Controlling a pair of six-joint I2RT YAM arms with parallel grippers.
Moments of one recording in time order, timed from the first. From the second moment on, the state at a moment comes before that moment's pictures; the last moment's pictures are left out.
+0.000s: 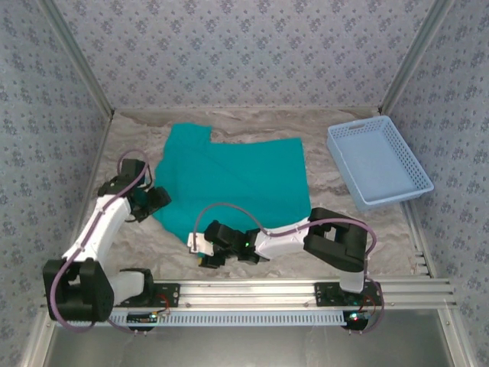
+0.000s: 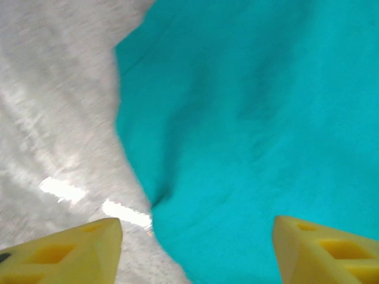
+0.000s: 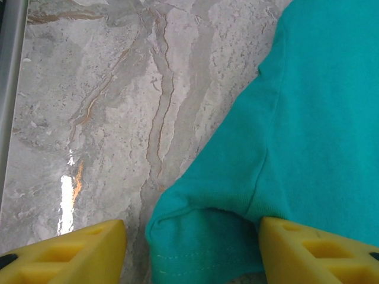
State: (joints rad) left arm -0.06 1.14 0.81 -0.87 0.05 -0.62; right arm 1.28 1.87 0.95 0.18 -0.02 -0.26
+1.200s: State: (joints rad) left arm -0.14 1.33 0.69 -0.73 0.04 -0.66; right arm 1.09 1.69 0.94 0.01 0.07 0.21
